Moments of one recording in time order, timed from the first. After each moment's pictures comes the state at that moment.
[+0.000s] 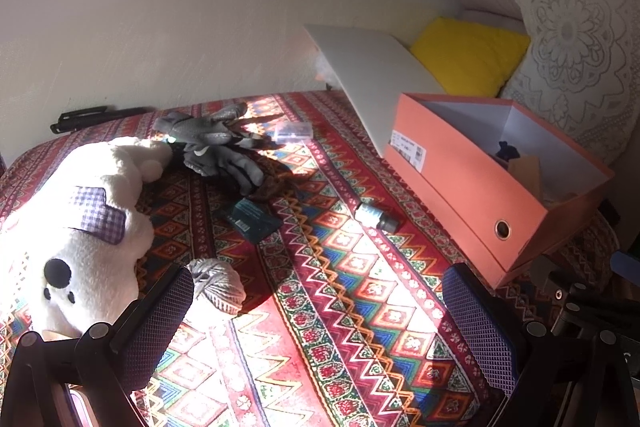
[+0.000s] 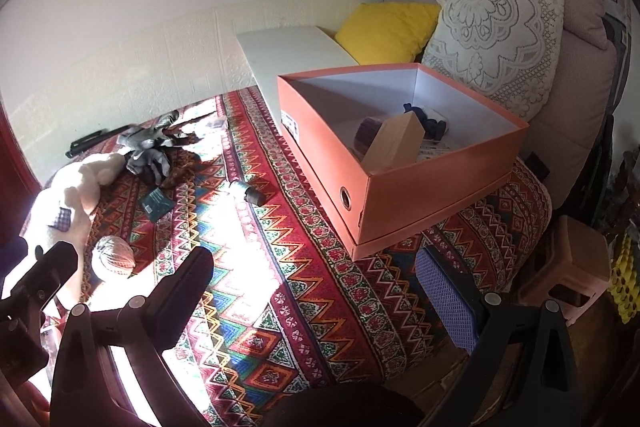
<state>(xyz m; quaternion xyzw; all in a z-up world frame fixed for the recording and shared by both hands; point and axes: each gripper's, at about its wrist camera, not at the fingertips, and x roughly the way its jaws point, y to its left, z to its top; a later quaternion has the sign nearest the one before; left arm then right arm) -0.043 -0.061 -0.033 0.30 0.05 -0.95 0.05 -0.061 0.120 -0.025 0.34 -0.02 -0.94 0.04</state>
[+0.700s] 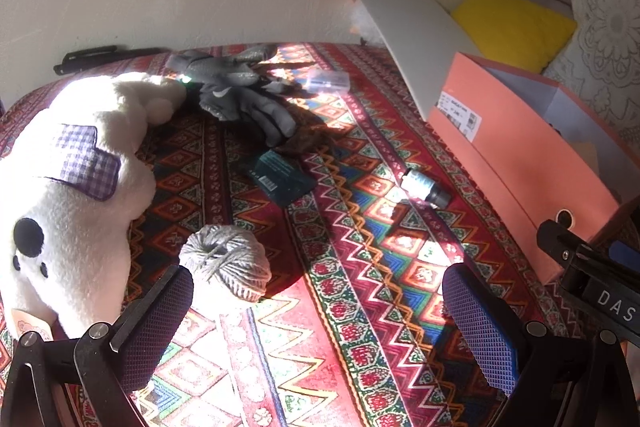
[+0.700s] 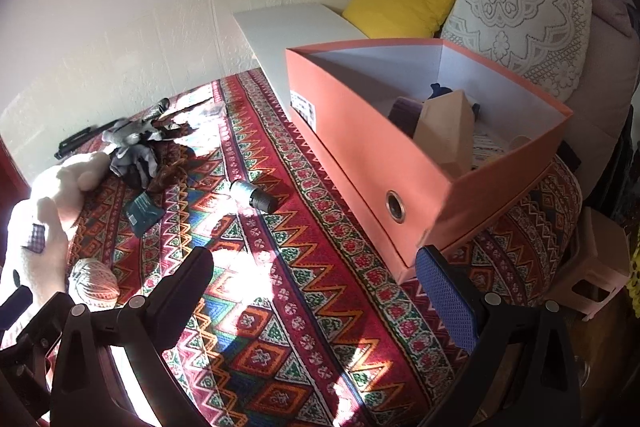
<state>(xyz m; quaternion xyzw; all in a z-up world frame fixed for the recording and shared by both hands) -0.088 -0.101 -0.085 0.36 0.10 -0.93 0.07 -0.137 0.084 -0.071 0.37 -0.03 -0.93 0.04</state>
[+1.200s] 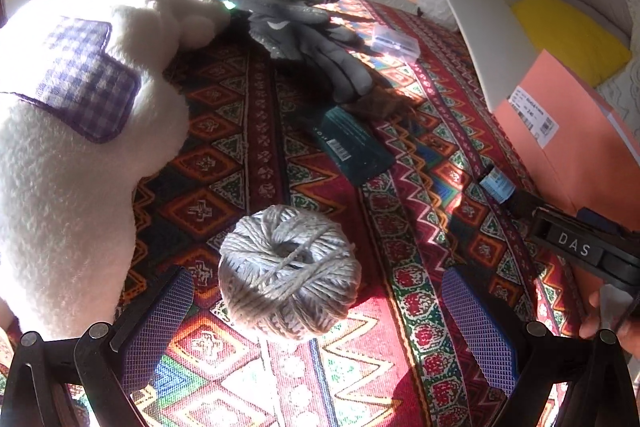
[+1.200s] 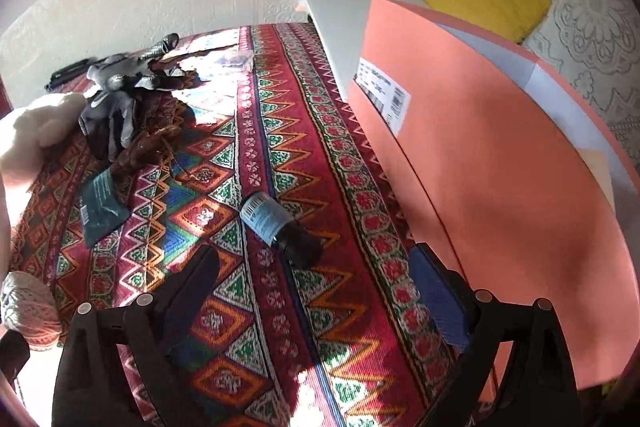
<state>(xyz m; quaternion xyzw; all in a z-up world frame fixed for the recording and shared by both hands) -0.126 -0.163 -0.144 0.40 0.19 -0.89 0.09 -0.259 0.014 -0.130 0.42 0.08 -0.90 0.09</state>
